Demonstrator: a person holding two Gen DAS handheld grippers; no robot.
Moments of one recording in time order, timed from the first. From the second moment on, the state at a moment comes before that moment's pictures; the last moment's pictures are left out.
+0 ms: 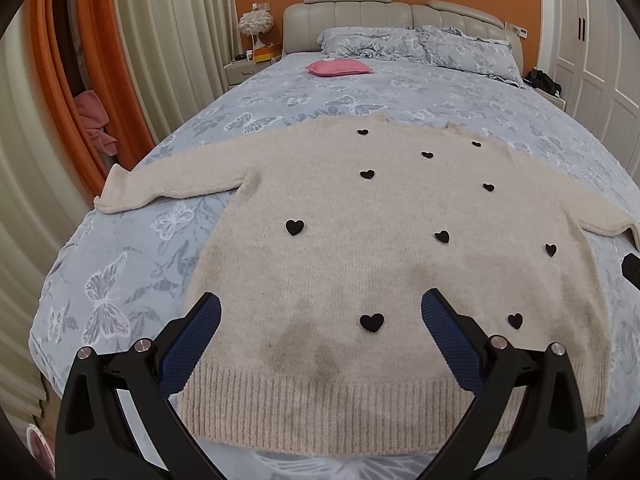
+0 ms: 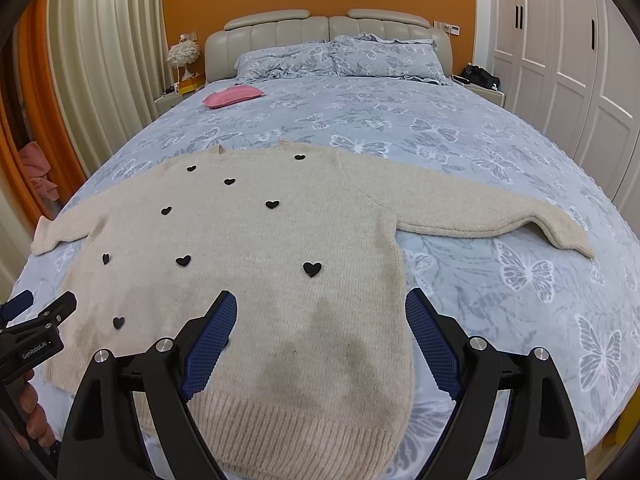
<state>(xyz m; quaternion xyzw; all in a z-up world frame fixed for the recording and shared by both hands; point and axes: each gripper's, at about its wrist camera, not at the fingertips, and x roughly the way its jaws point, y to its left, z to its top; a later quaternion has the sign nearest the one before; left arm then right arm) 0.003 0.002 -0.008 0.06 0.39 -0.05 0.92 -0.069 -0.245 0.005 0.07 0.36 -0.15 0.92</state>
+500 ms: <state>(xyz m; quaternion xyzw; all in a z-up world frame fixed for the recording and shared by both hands) 0.004 0.003 -0.008 0.07 0.39 -0.05 0.92 -0.069 -0.245 0.005 0.07 0.36 -0.15 0.92</state>
